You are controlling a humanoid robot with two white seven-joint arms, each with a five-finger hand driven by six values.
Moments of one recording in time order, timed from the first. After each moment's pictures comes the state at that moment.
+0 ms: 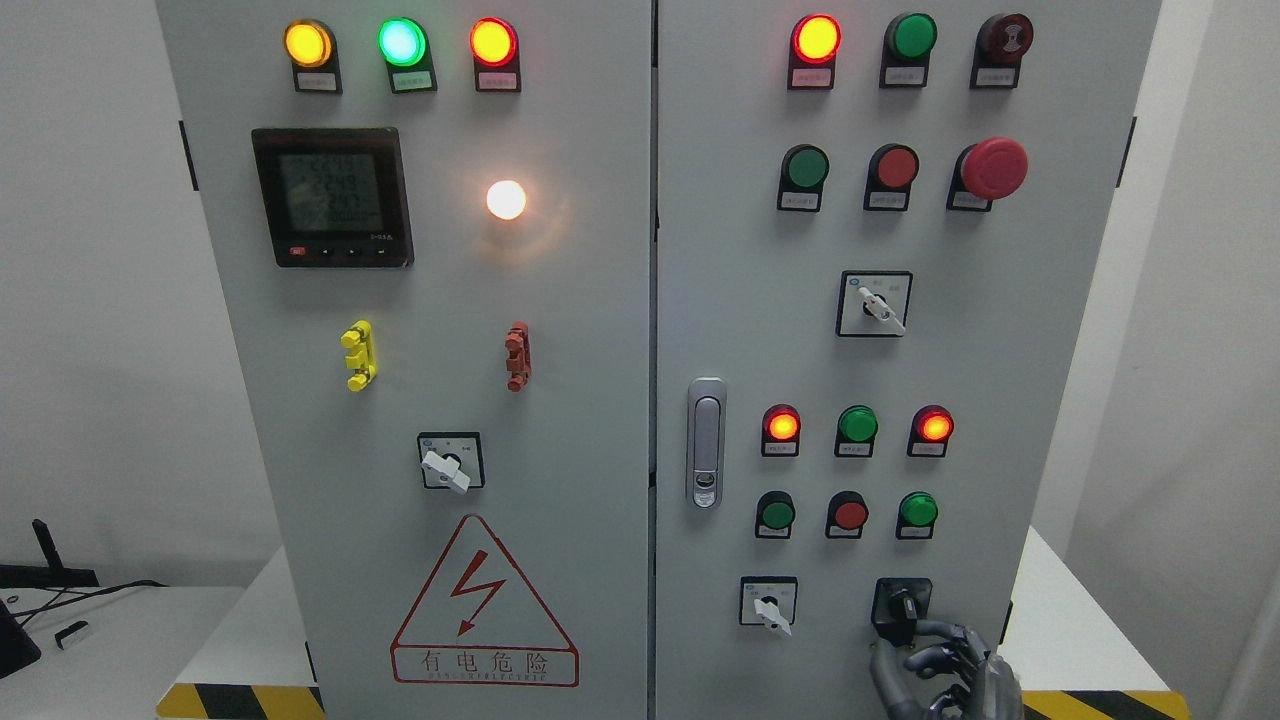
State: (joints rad) left arm -0.04 -0.09 0.08 0.06 0.00 -0.16 0.06; right arm -0.19 0.13 0.00 -1.64 0.29 0.17 -0.32
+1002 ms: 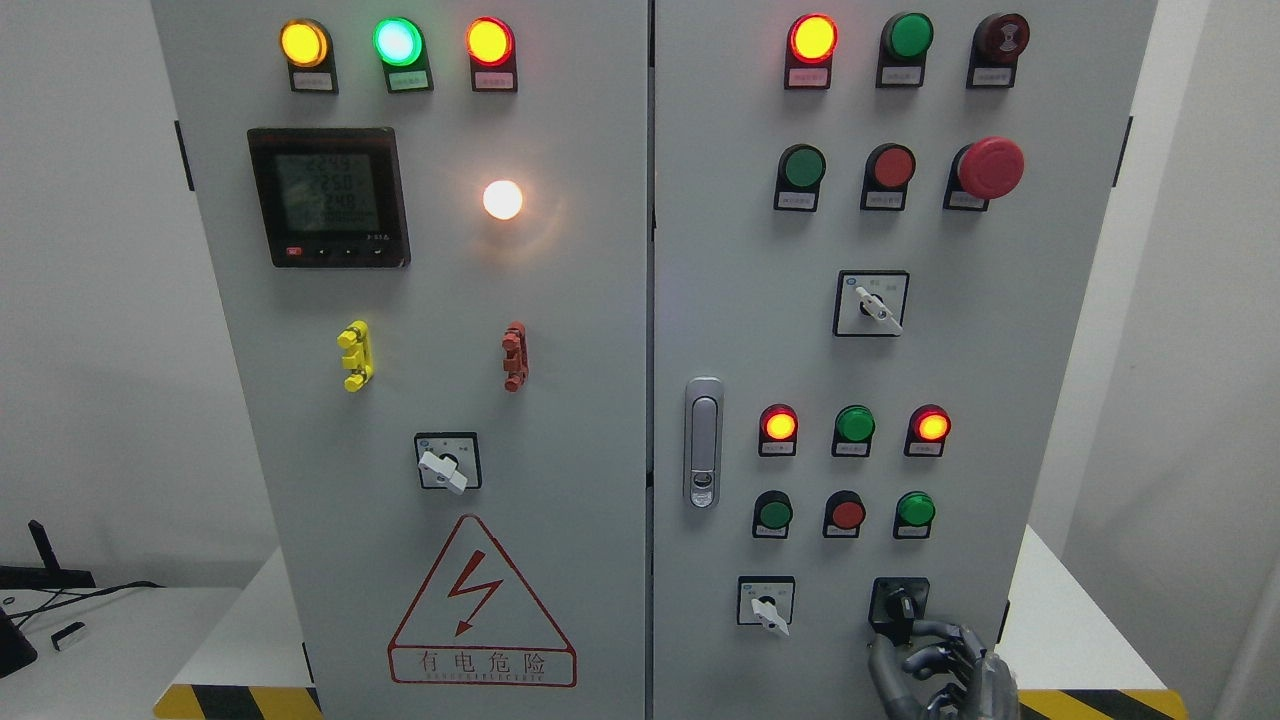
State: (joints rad) left arm -0.04 -0.09 0.08 0.06 0.00 -0.16 0.06; right arm -0.20 0.13 0.00 -1.62 0.28 0.16 -0.33
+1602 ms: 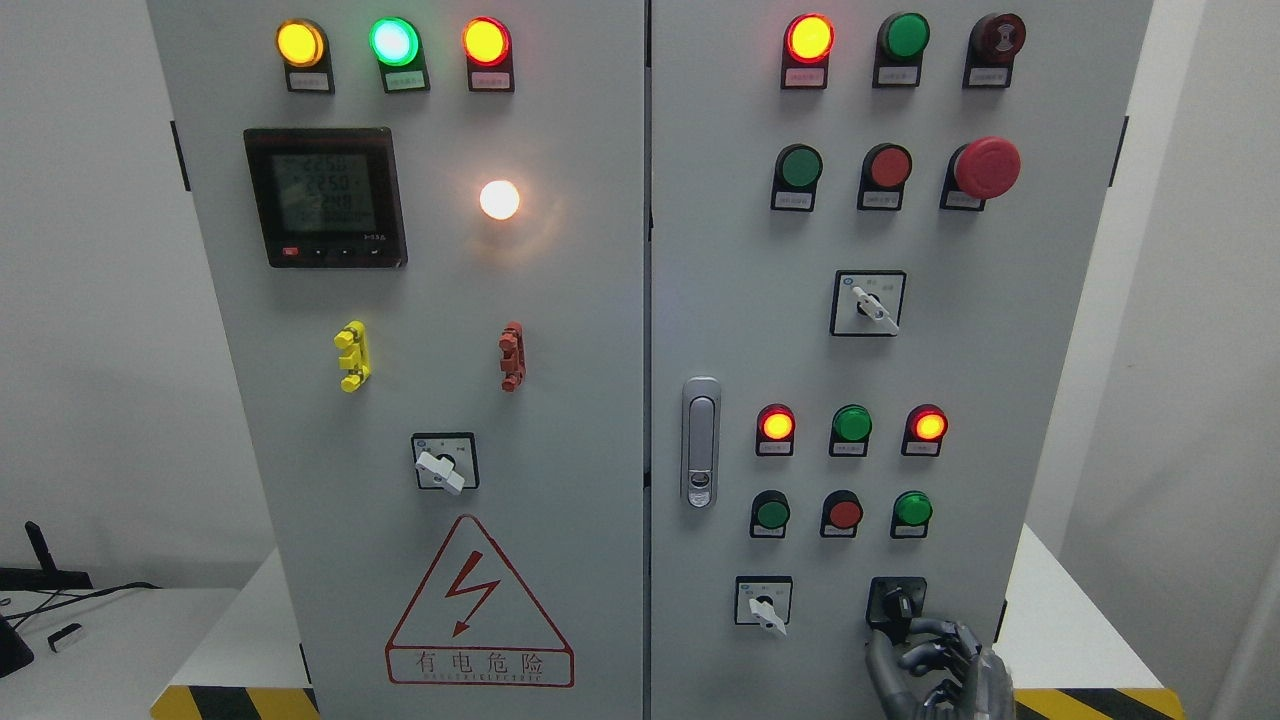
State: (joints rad) left arm -0.04 -0.09 0.08 0.06 0.00 -0.16 0.06; right arm -0.21 0.13 0.00 -1.61 0.28 0.16 -0.32
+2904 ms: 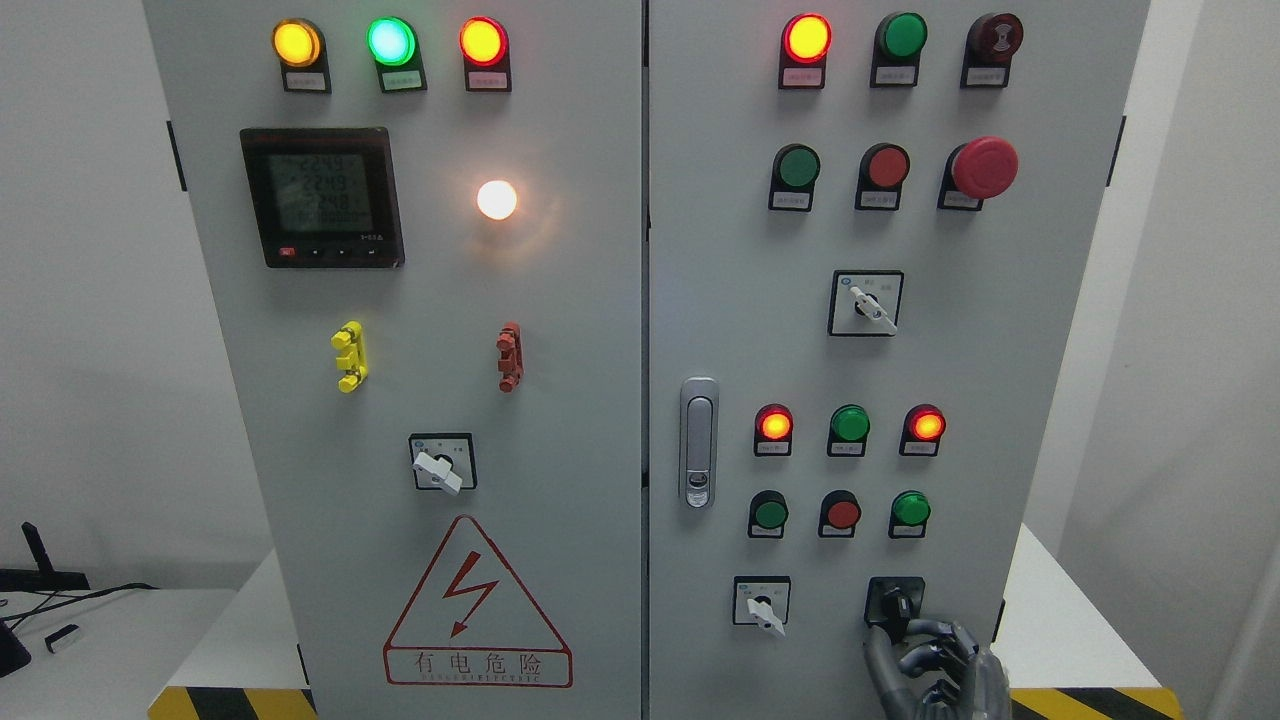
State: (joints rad) left arm -0.04 -0.09 0.08 0.06 0.00 -0.16 0.06; right arm -0.22 0.13 0.00 -1.61 0.24 0.16 -0.32
